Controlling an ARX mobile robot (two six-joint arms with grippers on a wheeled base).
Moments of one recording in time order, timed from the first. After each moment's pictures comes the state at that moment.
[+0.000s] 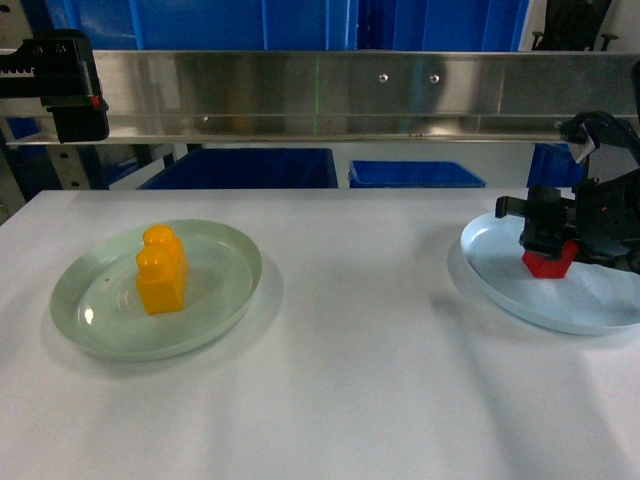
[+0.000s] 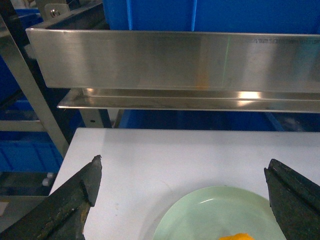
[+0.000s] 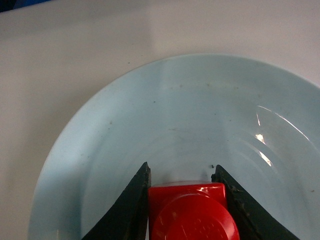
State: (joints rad) left arm -0.12 1.52 0.75 0.54 -0.21 -0.05; right arm 0.10 2.04 1.19 0.12 -0.01 0.25
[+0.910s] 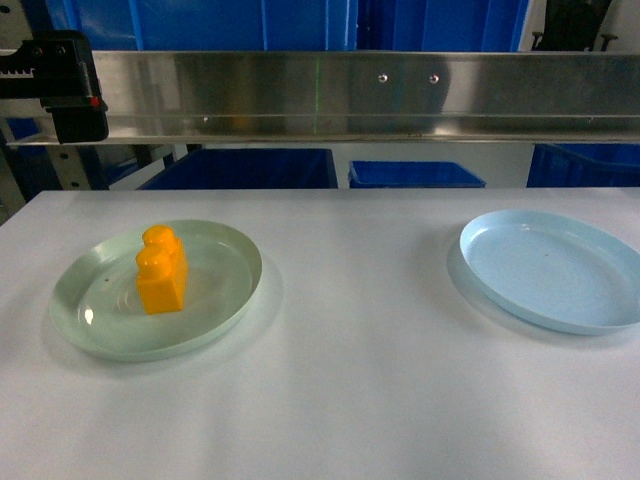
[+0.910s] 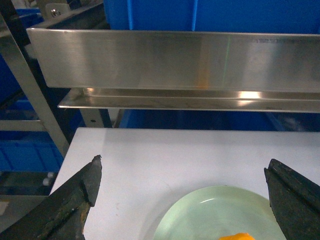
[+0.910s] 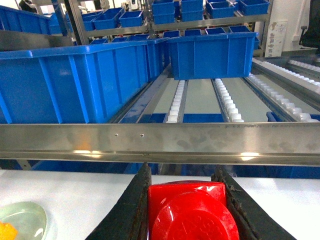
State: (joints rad) left arm -0.12 1.52 0.75 0.54 -0.21 -0.05; right arm 0.02 1.09 0.78 0.30 -0.18 0.11
